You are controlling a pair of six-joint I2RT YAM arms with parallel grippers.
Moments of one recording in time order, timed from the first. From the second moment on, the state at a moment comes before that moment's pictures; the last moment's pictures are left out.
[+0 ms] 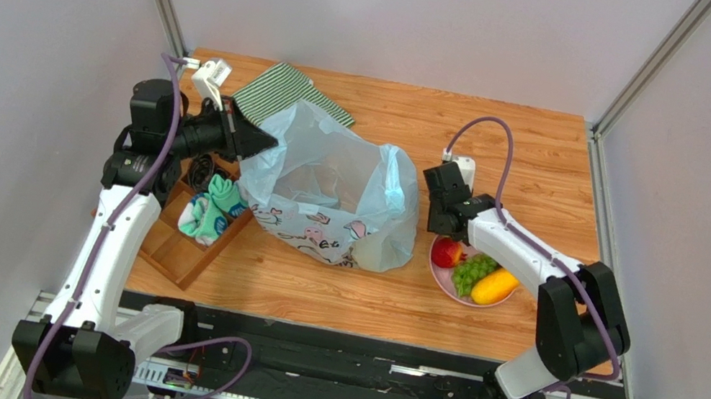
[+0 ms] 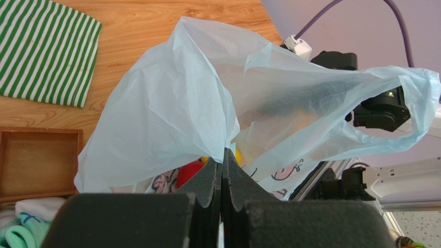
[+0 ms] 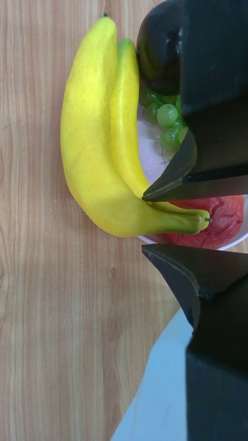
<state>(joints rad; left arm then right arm) 0.03 1.03 1.06 -0.36 0.81 -0.37 0.54 1.57 1.03 -0.48 0.42 0.40</state>
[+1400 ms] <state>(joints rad) 0.05 1.03 1.05 -0.34 0.83 -0.38 0.55 1.13 1.05 -0.46 0.45 0.33</state>
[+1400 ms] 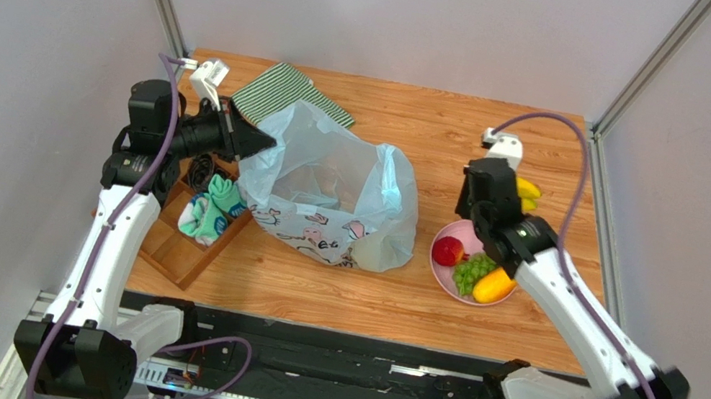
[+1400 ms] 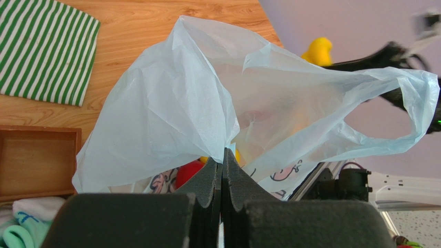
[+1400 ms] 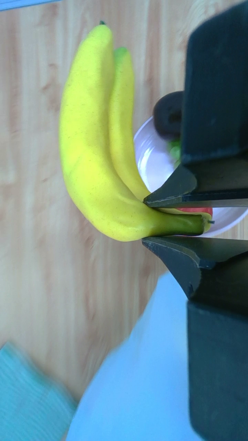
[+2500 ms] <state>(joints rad) 0.05 1.02 1.03 -0.31 0.84 -0.39 0.87 1.29 1.41 -0.19 -0.47 0.60</state>
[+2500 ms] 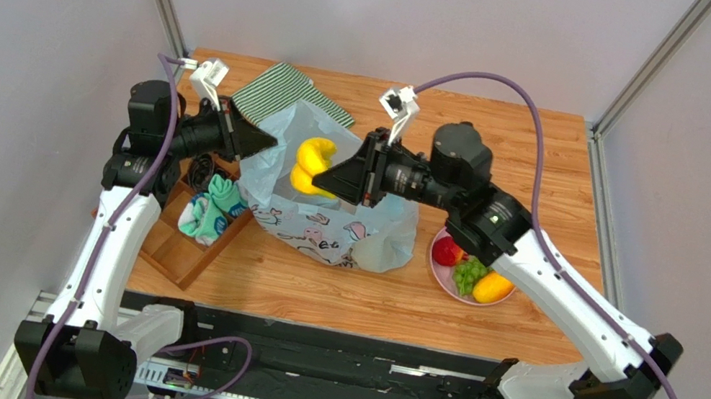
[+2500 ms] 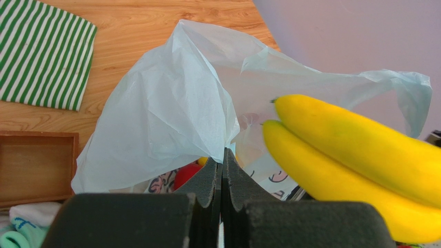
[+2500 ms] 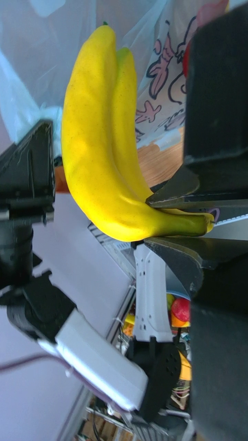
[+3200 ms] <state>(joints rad) 0.05 1.02 1.03 -0.31 0.85 -0.39 0.91 1.78 1.59 -0.57 0.16 0.60</state>
